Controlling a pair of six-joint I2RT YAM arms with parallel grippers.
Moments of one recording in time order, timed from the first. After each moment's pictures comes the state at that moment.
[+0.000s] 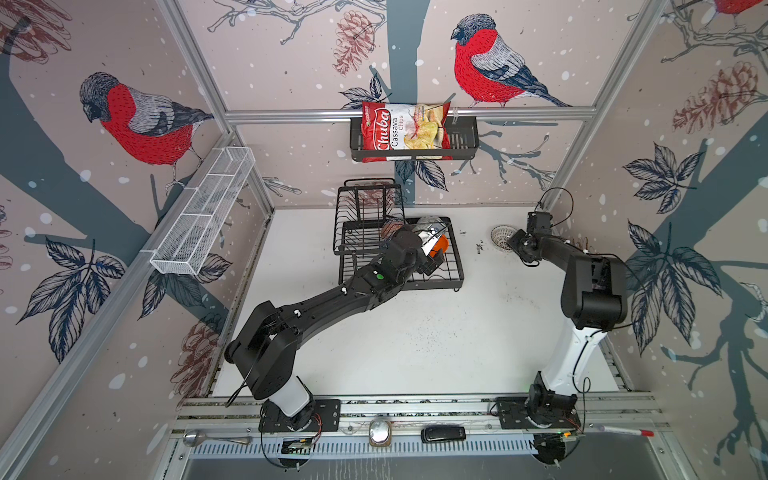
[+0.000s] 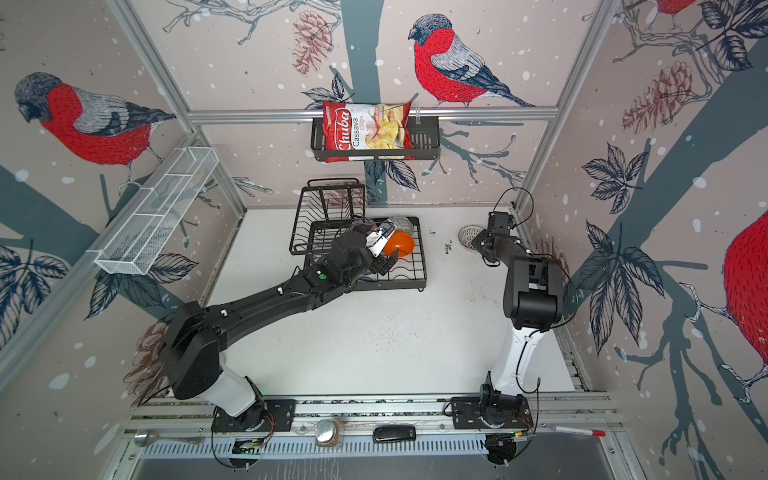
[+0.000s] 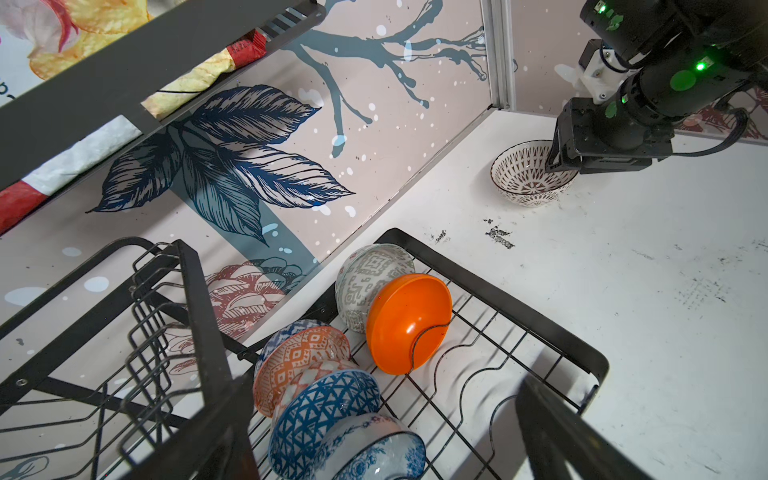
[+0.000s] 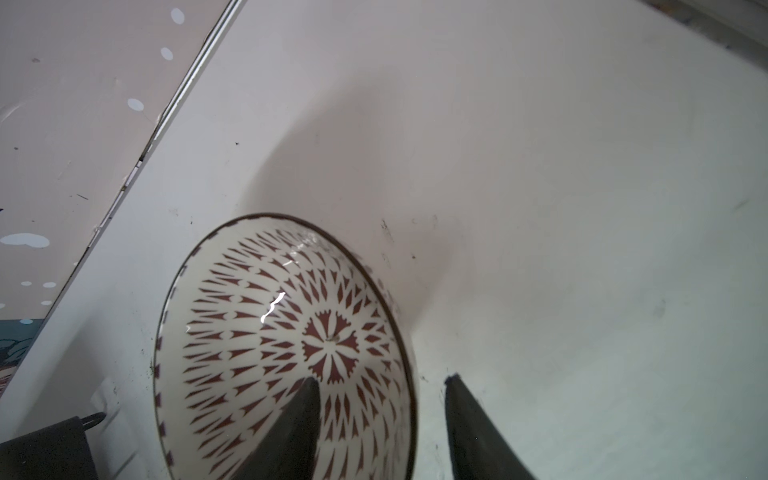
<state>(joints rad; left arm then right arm) -0.83 1.60 1.20 0.09 -0.26 0.30 -0.07 2.00 1.34 -0.24 0.00 0.65</state>
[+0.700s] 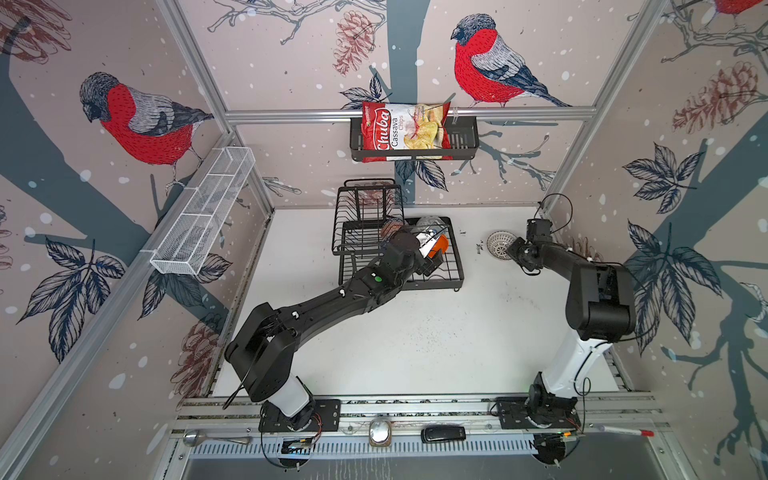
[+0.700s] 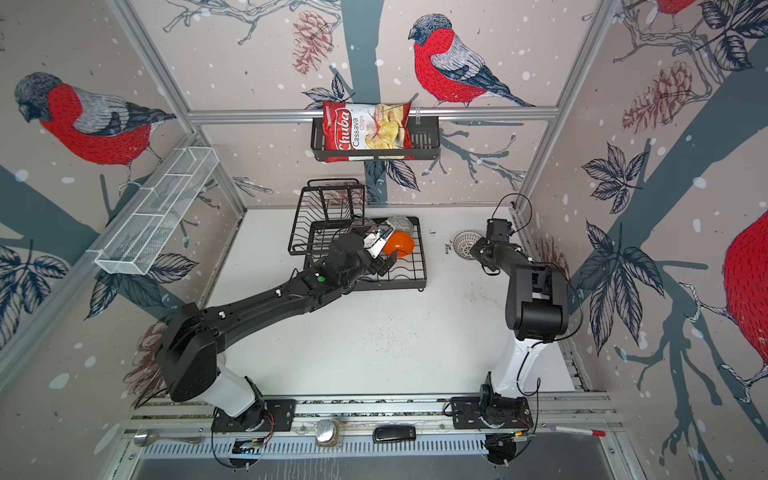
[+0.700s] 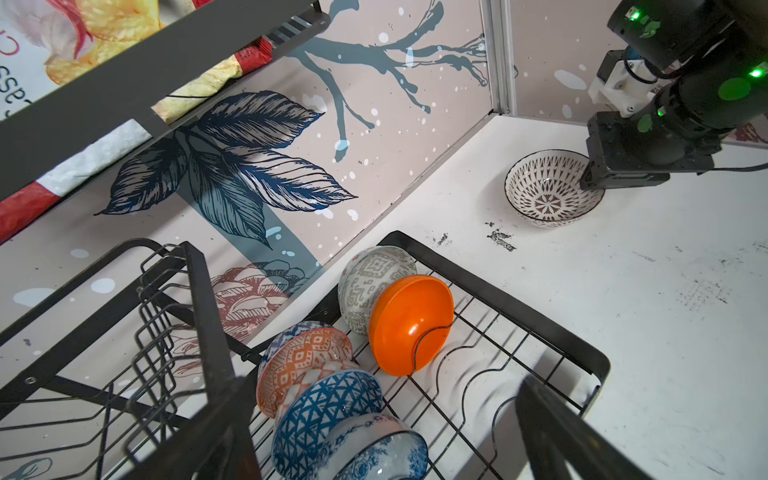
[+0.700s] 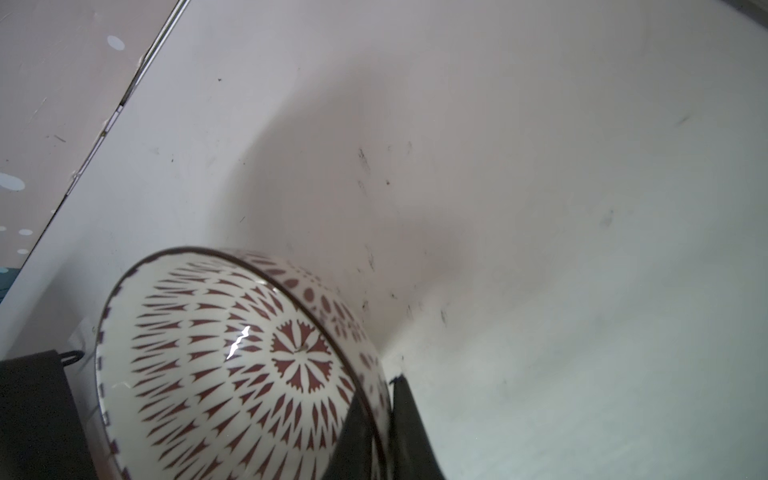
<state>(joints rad) -0.83 1.58 1.15 0.15 -0.26 0.31 -0.05 1.85 1.17 -0.24 -0.01 0.62</state>
